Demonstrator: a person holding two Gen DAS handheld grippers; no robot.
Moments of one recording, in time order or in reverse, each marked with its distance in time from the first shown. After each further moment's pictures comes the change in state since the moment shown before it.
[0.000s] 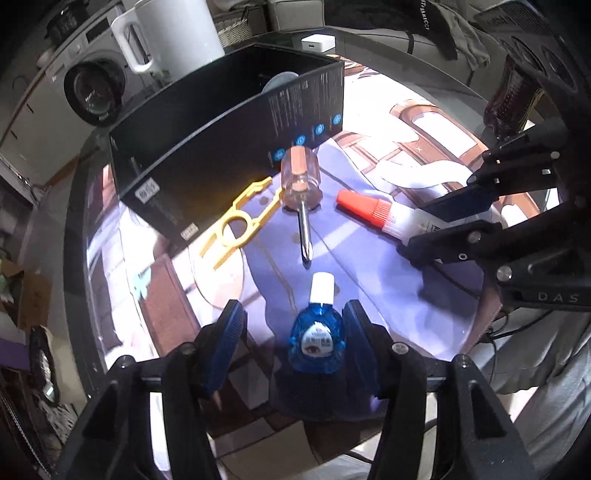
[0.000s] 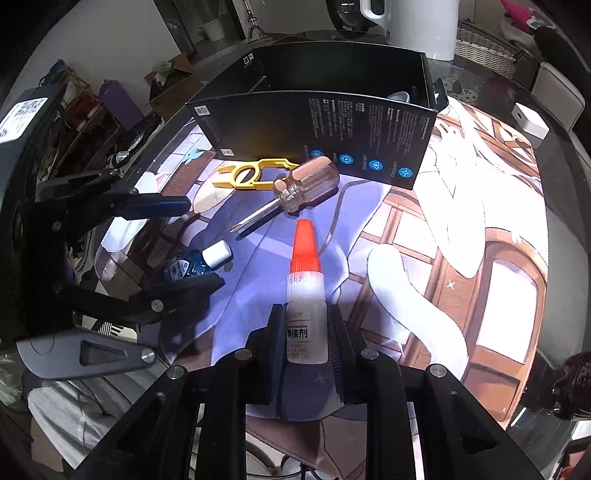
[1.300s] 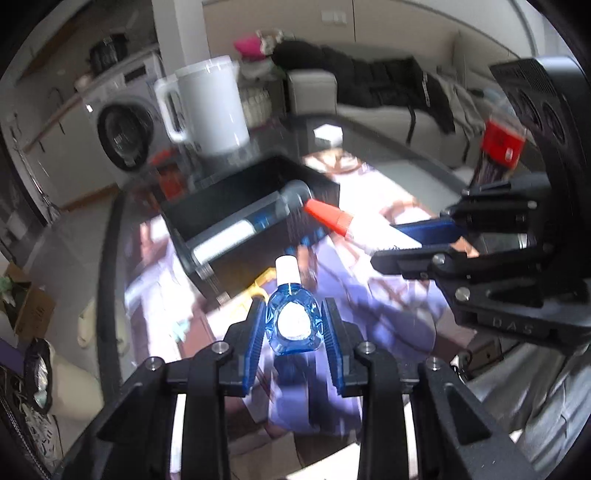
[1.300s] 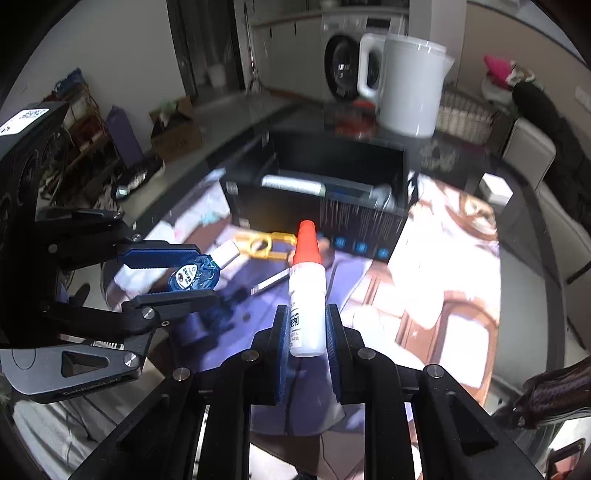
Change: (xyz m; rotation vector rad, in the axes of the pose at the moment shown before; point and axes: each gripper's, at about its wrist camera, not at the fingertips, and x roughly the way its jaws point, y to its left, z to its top) left arm -0.084 -0.006 -0.001 -0.062 -0.350 0.044; right arm -0.067 0.034 0.002 -0.053 -0.293 -0.114
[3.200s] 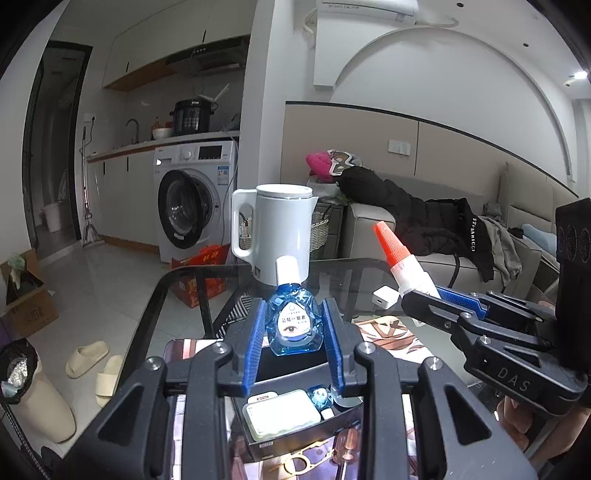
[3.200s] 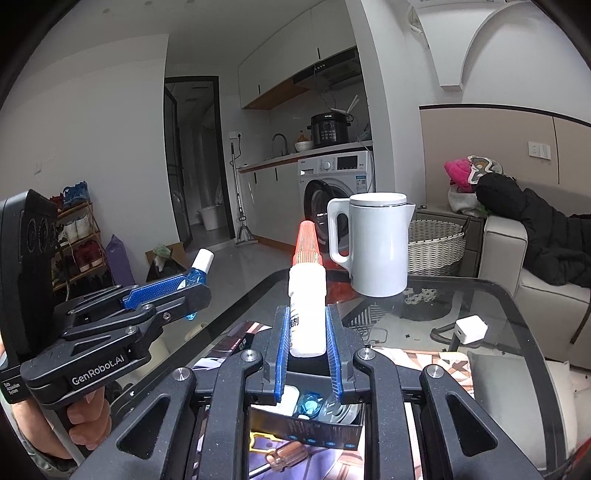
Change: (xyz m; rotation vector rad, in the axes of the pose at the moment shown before) left arm -0.001 0.069 0.050 -0.266 -0.456 0.102; right arm -0.043 -0.035 0.075 0.086 -0.578 -0.022
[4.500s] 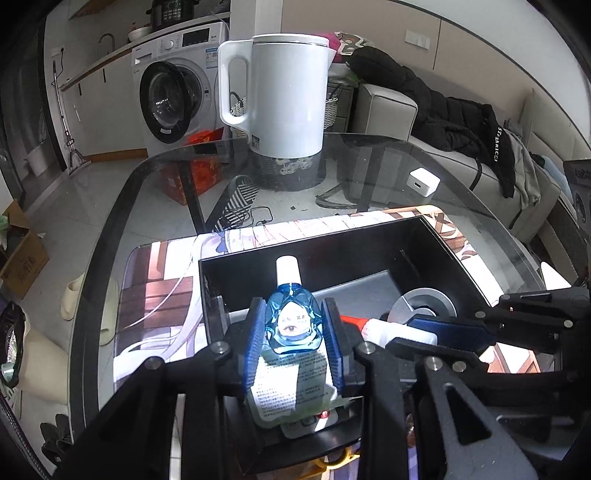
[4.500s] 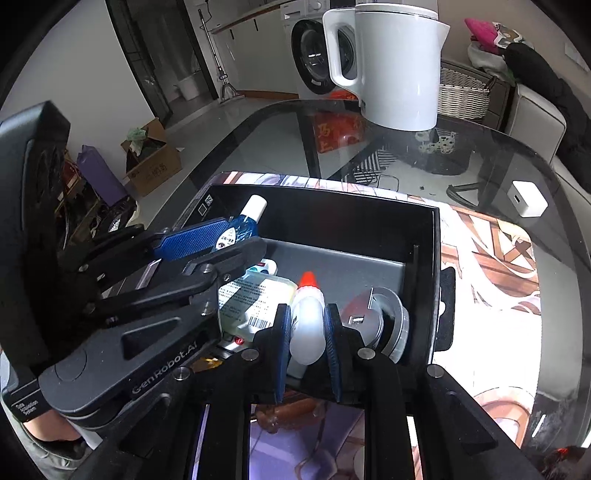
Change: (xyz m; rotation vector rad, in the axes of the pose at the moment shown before) left arm 0.119 0.008 -0.045 0.016 0.477 0.002; right arm 0.137 -0.005 -0.060 0.083 0.655 0.004
